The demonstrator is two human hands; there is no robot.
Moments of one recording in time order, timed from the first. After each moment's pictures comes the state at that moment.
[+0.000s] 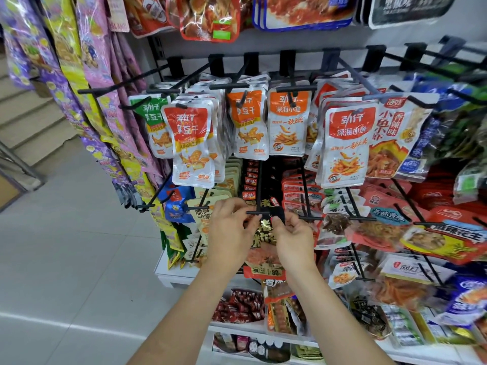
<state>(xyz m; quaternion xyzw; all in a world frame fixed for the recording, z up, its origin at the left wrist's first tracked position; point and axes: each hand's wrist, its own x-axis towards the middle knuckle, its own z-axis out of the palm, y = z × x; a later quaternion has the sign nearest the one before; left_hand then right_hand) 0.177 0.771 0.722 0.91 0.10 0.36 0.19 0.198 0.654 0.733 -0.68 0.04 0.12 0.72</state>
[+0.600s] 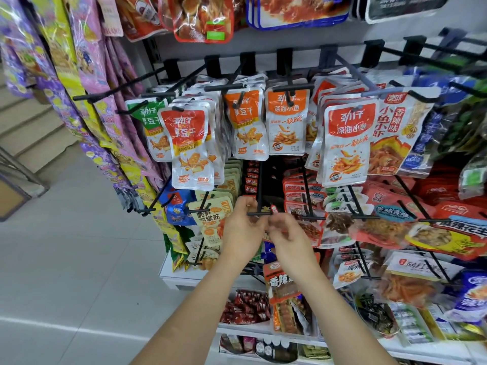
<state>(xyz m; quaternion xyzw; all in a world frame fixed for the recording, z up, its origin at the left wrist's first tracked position) 0.189 0.758 0.727 0.85 0.19 0.19 0.45 0.200 0.644 0.724 -0.79 -0.13 0.13 0.58</state>
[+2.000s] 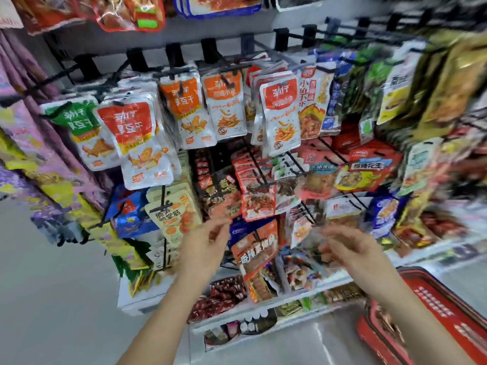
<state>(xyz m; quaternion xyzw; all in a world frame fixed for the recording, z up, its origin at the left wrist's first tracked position) 0.122 0.775 0.733 0.91 0.07 0.08 0.41 0.102 0.506 0.738 -0.83 0.06 0.05 0.56</state>
